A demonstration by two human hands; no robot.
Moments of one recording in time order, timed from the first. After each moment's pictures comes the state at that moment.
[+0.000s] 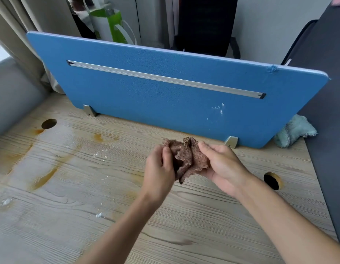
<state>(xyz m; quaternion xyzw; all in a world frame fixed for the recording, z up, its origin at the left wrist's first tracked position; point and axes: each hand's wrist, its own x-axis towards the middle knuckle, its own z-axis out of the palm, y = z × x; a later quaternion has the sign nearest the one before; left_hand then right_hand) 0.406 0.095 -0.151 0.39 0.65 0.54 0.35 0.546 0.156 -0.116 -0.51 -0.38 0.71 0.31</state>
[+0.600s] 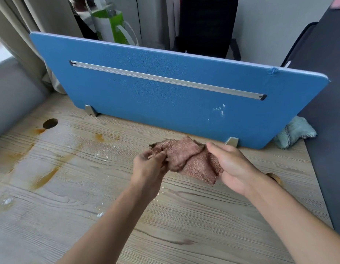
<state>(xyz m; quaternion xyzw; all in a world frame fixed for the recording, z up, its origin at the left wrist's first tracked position) 0.387 0.104 -0.135 0.07 0.55 0.60 0.57 0.556 0.161 -0.113 -0.55 -0.37 0.69 0.29</state>
